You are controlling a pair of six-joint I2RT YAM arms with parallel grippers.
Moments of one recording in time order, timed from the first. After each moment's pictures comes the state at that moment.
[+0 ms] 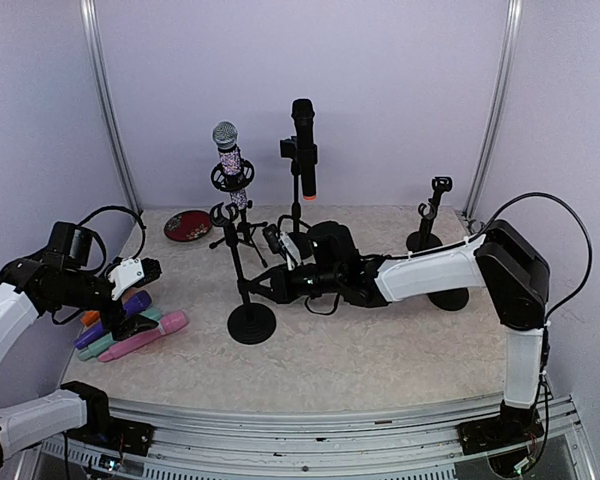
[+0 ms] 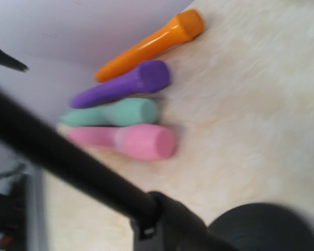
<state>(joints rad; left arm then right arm) -0.15 0.82 0.81 -0.89 0.39 0.92 0.93 2.02 1.32 0.37 -0.41 0.45</state>
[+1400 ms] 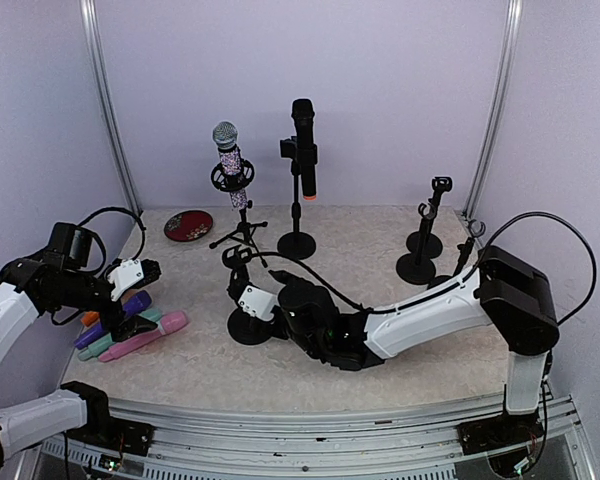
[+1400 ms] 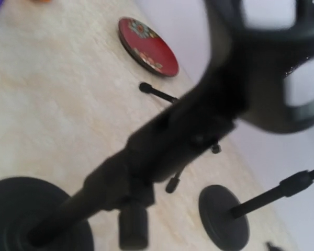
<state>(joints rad) -0.14 0.83 0.81 -0.91 0.39 0.92 1.23 1.99 1.18 0.55 0.60 -0.59</state>
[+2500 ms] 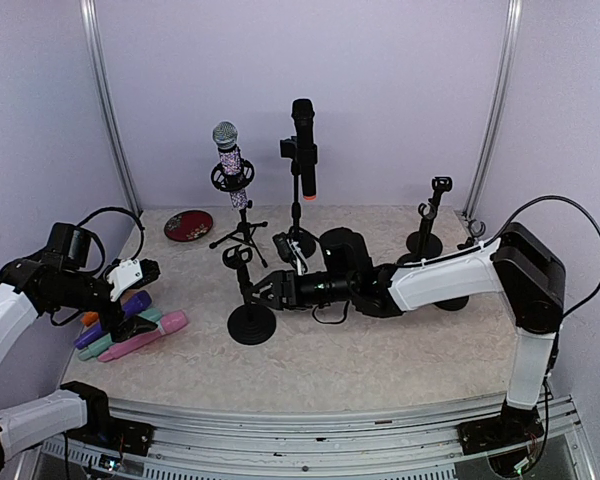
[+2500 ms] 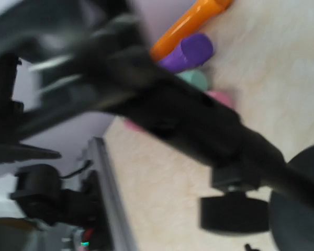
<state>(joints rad) -0.13 0.82 0.81 -0.91 0.41 0.92 0.95 1.92 1.18 0.45 -0.49 0.73</state>
